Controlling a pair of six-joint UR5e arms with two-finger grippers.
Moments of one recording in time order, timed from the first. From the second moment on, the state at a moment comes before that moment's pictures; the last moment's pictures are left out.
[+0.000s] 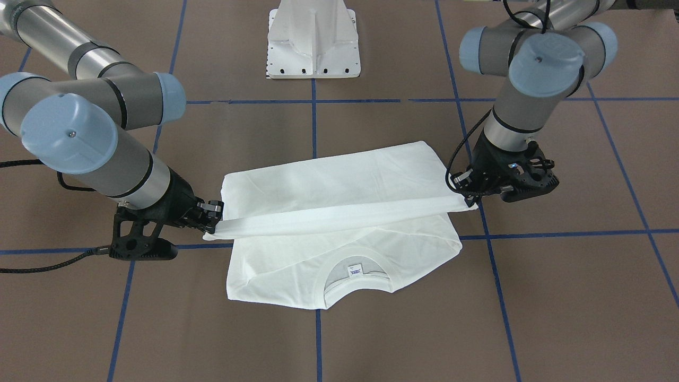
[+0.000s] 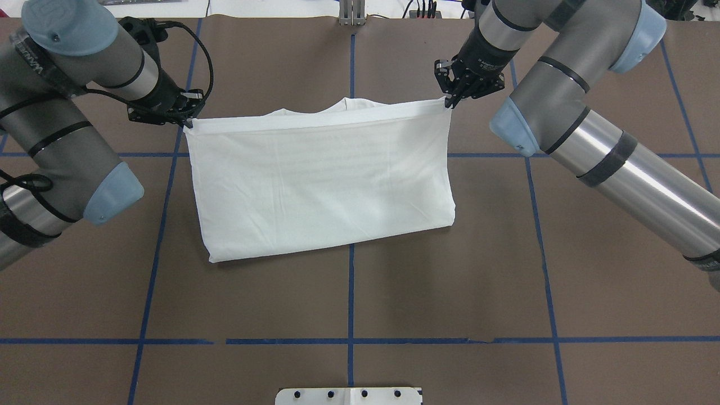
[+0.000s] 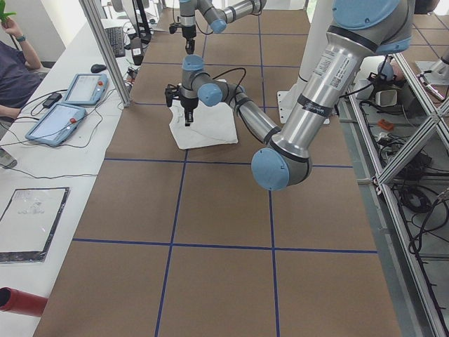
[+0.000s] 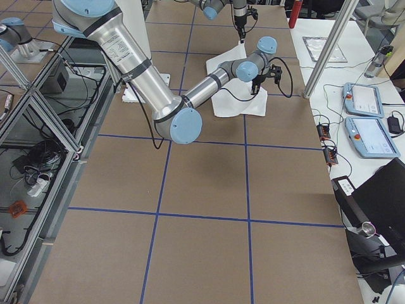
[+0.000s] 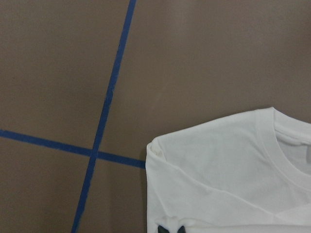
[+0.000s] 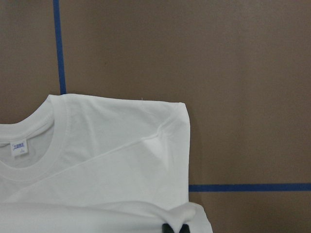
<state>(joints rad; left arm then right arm) -0.89 -2.08 -1.70 -1.65 -1.99 -1.16 0.94 -0.83 1.42 -1.45 2.28 1.01</state>
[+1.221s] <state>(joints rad) -0.91 -2.15 -1.44 -1.85 -1.98 -1.18 0.92 -0.67 1.10 -1.30 2.21 1.01</state>
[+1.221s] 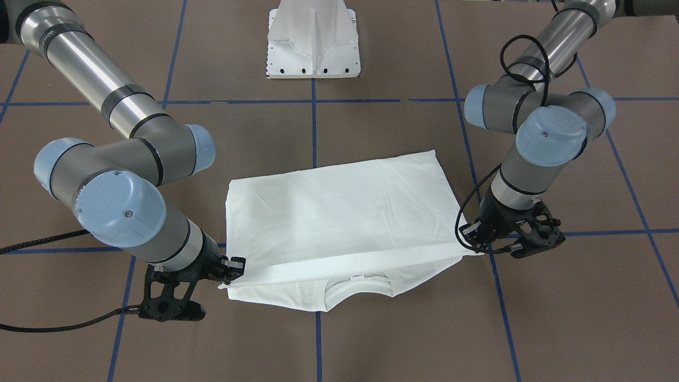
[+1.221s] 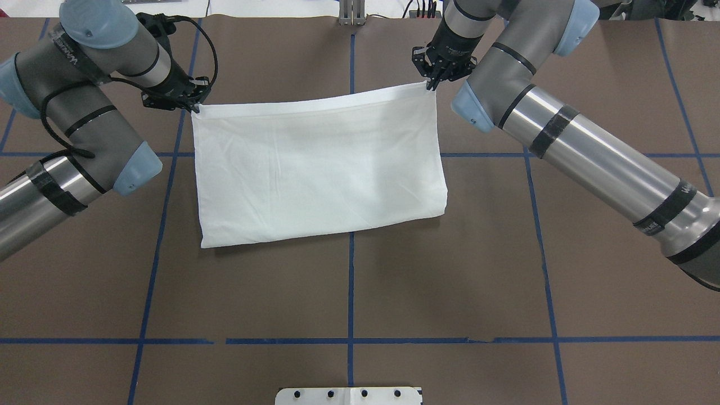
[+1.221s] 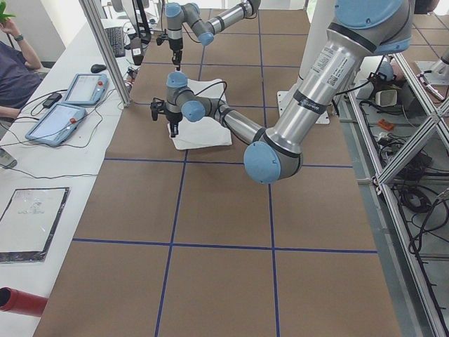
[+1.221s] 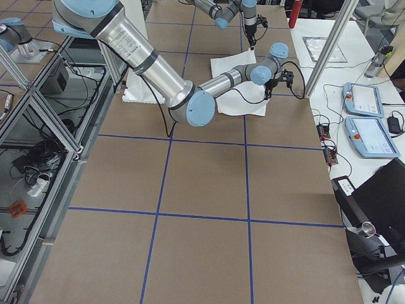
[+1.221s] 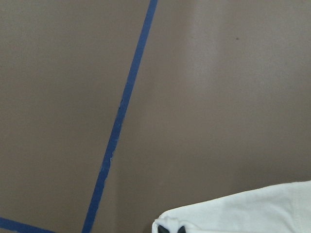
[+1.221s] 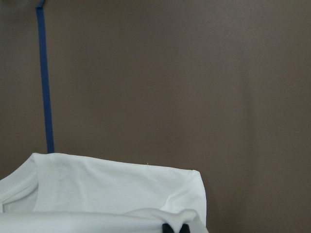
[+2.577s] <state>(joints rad) -0.90 -2.16 -1.47 -1.84 -1.98 -1.18 0.87 -0.79 1.29 -1.30 2.20 1.04</state>
